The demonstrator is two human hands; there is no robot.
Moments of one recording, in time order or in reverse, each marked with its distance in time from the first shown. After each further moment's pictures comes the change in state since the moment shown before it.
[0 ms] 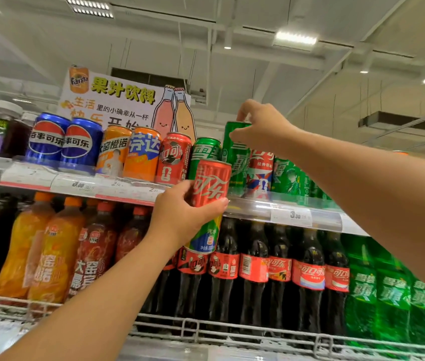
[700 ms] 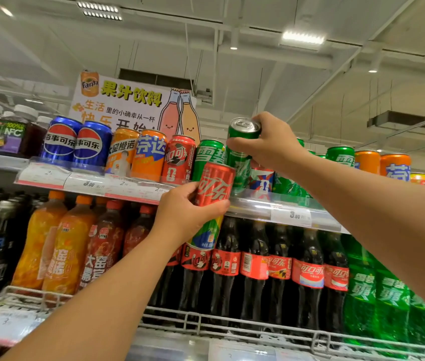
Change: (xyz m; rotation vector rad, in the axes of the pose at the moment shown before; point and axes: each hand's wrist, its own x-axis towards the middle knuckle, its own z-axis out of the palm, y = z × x) left_hand -0.002 0.005 -0.003 0.049 -0.009 -0.014; right_hand -0.035 0.003 0.004 0.379 0.095 0.040
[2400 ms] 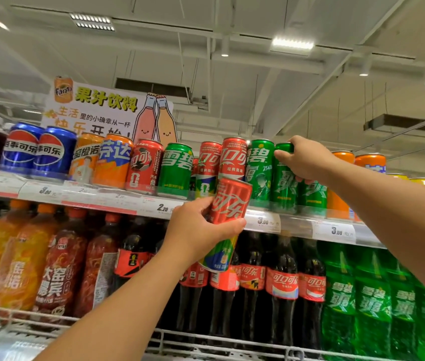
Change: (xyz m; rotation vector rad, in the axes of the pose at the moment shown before) left_hand -0.006 0.025 0.085 -0.005 -0.103 -0.002; right_hand 0.025 0.121 -0.093 -0.591 -0.026 0.202
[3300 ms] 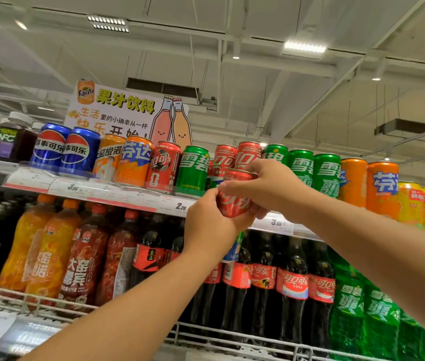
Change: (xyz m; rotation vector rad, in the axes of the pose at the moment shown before) left_hand -0.012 0.027 -0.004 0.023 0.202 -0.041; right_hand -0.102 -0.100 0.015 0.573 -0.215 -0.177
